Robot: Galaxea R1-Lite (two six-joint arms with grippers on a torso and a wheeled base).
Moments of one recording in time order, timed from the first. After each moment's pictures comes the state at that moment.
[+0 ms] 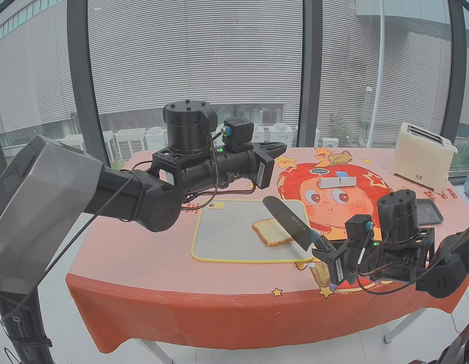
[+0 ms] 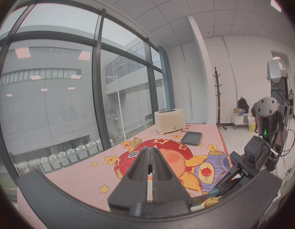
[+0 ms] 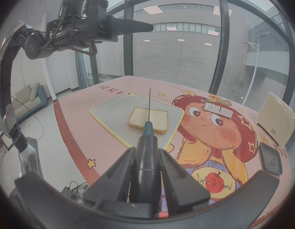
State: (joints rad) left arm -0.58 2.18 -1.46 -0.68 -0.38 0.10; right arm 0.60 1.75 -0.57 -0.60 -0.06 -0.02
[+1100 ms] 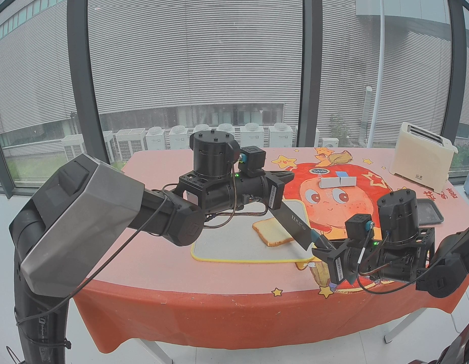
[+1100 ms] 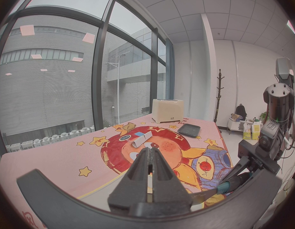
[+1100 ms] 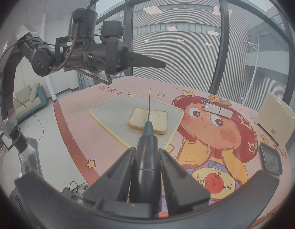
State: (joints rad) left arm -0.60 2.32 -1.52 -0.68 -0.38 0.01; right arm 0.59 1.75 -0.57 -0.60 -0.06 -0.02
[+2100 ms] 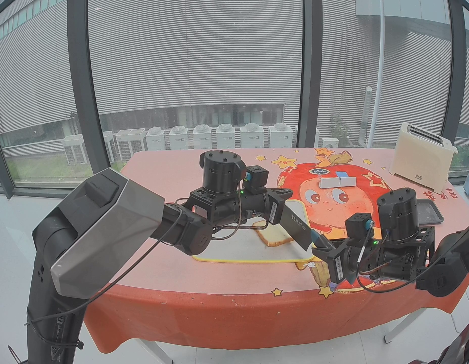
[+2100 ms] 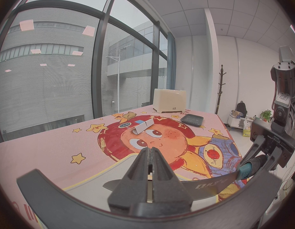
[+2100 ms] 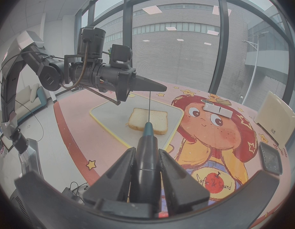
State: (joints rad) left arm -0.59 2.43 -1.55 -0.68 -0.38 0.02; right arm 0.59 1.75 -0.58 -0.59 -0.06 -0.02
